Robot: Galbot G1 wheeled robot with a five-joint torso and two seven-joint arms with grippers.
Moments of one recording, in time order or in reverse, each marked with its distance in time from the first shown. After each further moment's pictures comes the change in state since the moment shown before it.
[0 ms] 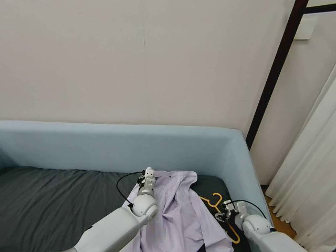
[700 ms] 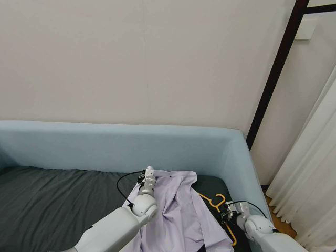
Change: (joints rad) left arm -0.002 -0.008 0.000 0.002 0.005 -0.008 0.007; right arm 0.000 0.001 0.035 -0.025 0.062 -0.034 -0.036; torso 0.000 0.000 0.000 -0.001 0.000
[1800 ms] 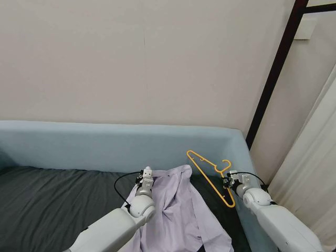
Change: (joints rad) left arm 0.014 0.041 0.000 -0.051 -0.024 -0.002 -0.009; right arm 0.144 -0.012 0.024 0.104 -0.076 0.175 0.176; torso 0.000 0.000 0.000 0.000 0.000
